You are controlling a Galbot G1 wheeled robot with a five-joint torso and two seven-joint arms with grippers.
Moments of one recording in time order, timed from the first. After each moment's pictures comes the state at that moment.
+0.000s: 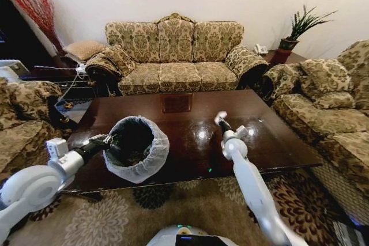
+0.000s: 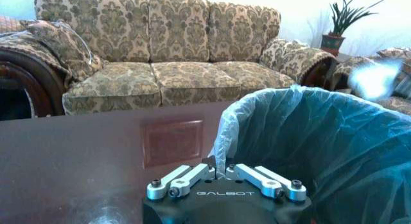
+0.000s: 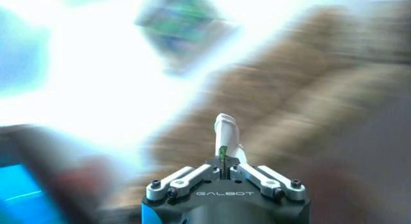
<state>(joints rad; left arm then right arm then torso) 2.10 -0.46 -1.29 -2.26 -1.26 0.20 -0.08 -0.96 1.29 0.23 1.98 0.94 -0.13 0.11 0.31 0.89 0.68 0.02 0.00</state>
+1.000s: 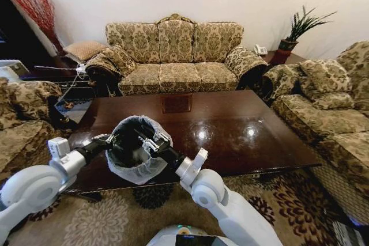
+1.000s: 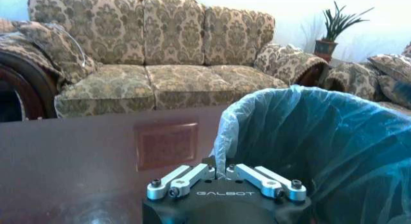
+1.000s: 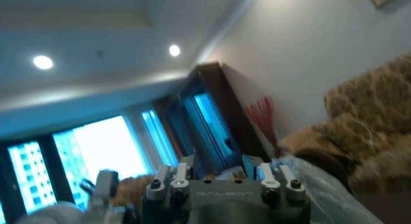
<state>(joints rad) 2.10 -0.48 -1.31 -2.30 -1.28 0.21 -0.09 -0.94 1.26 -0.26 2.17 0.76 -0.10 -0.04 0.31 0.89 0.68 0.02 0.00</state>
